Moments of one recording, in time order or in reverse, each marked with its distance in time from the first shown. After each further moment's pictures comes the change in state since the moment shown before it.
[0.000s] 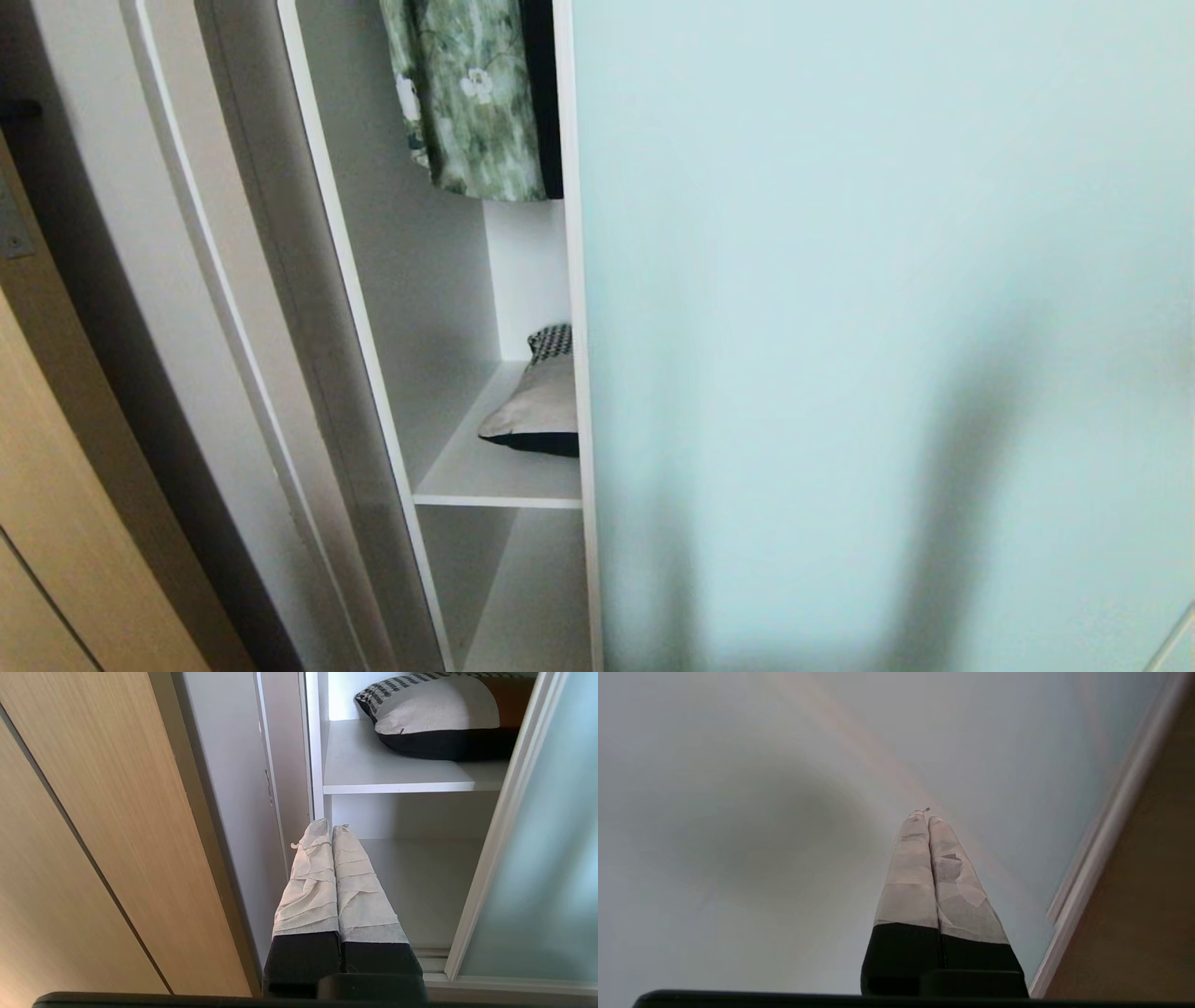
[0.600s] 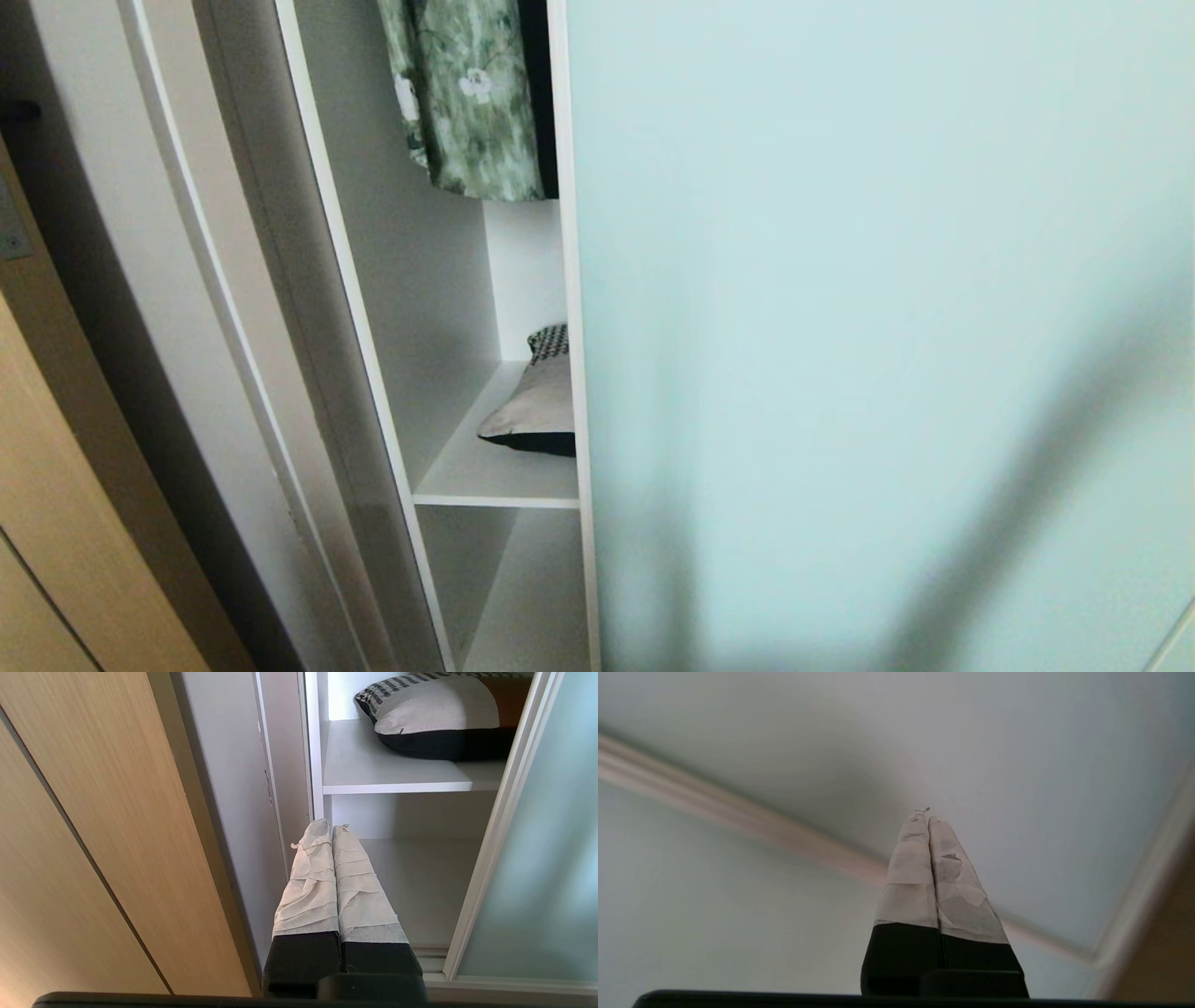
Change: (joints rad) left arm 0.000 0.000 0.000 0.000 0.000 0.000; right arm -0.098 0.453 -0.339 -0.066 0.247 0.075
